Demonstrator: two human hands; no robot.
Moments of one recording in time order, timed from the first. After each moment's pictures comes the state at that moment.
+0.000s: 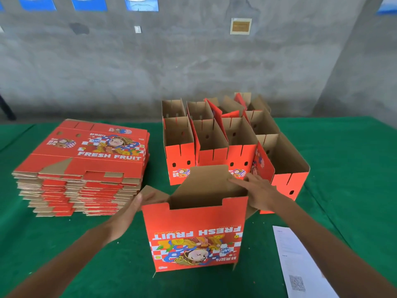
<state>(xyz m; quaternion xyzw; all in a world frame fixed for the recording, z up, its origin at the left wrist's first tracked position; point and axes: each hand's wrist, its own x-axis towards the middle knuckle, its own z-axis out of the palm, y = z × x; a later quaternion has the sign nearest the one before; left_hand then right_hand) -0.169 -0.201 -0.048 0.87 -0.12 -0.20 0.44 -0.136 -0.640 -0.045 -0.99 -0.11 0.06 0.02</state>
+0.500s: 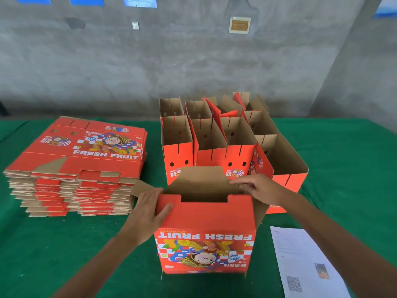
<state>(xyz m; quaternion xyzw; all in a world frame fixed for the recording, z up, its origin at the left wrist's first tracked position) -0.162 -0.252 -0.068 0.96 -0.13 0.01 0.26 -0.132 -0.648 -0.026 -0.95 -0.18 0.07 0.26</state>
